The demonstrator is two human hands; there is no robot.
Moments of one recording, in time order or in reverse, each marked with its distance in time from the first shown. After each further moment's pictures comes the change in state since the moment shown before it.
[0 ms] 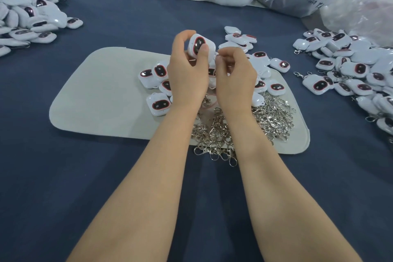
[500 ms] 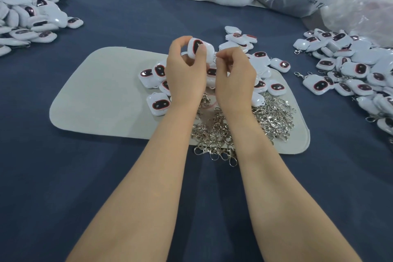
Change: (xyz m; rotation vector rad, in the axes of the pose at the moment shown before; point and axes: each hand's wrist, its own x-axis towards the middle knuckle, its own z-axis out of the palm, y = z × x) left_hand -0.001 0.001 -0.002 -0.040 0.041 -0.092; right_hand 0.001 0.001 0.000 -0.051 -0.022 -0.041
